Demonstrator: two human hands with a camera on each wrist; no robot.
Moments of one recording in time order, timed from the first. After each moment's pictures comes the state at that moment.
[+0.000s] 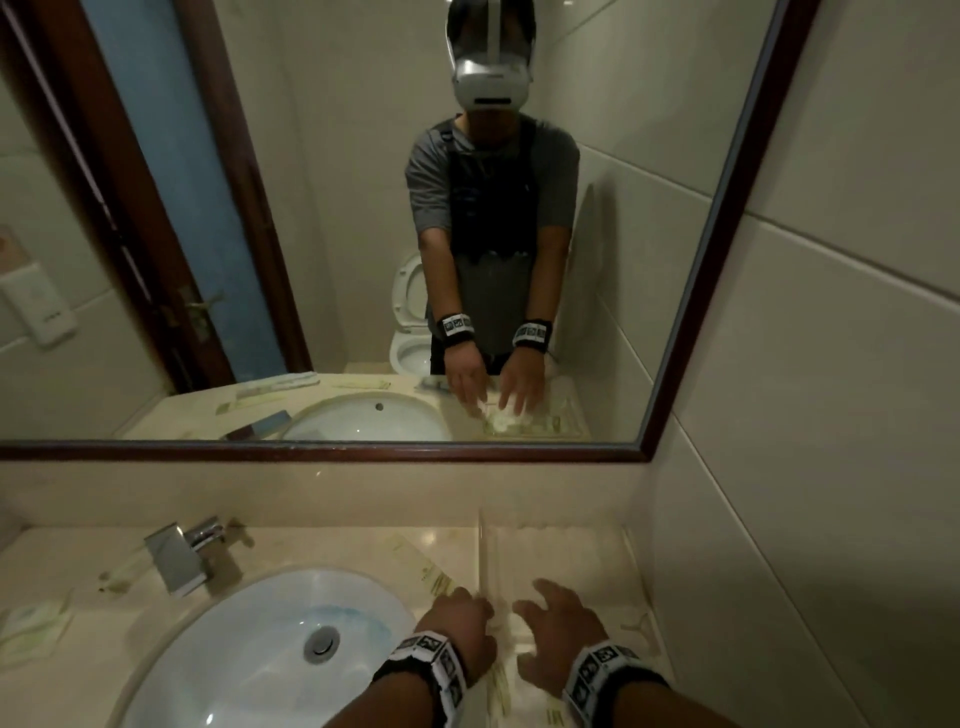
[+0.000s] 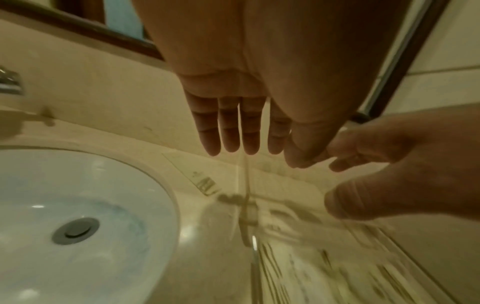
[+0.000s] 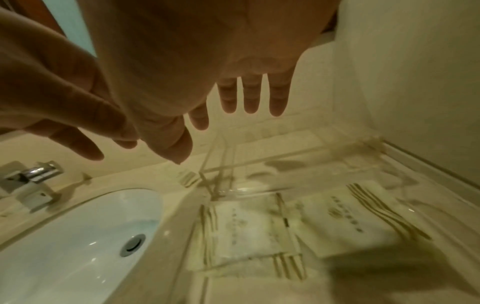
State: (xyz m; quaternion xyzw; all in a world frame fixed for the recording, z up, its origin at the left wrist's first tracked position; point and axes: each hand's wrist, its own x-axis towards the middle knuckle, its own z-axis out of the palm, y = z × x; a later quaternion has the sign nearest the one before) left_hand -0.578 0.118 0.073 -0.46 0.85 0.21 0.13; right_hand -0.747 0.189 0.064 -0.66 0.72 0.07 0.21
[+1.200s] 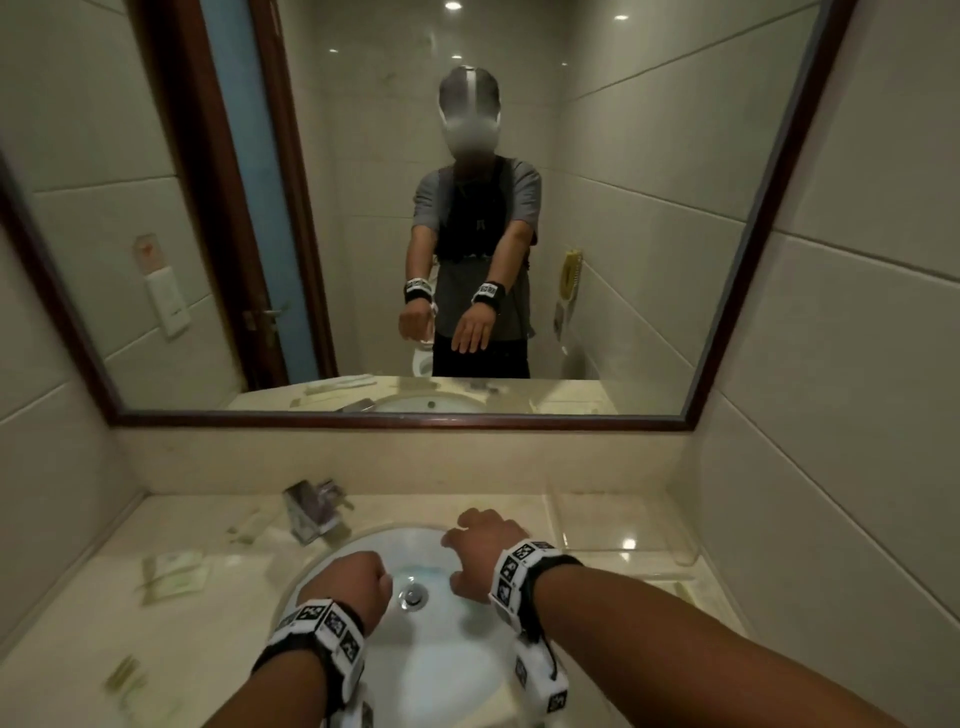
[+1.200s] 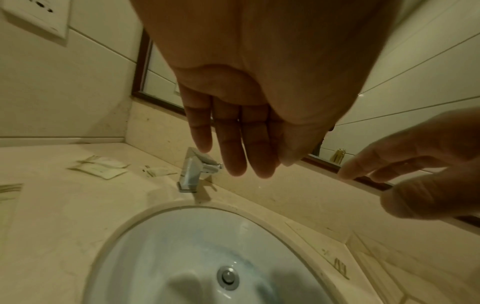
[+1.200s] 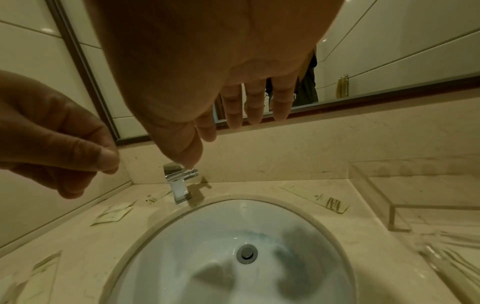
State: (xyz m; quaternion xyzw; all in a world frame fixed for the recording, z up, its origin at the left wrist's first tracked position) left_hand -0.268 0.142 0.133 -0.61 0.78 0.13 -0.02; right_hand -0.475 0.172 0.157 -0.74 0.67 0.07 0.09
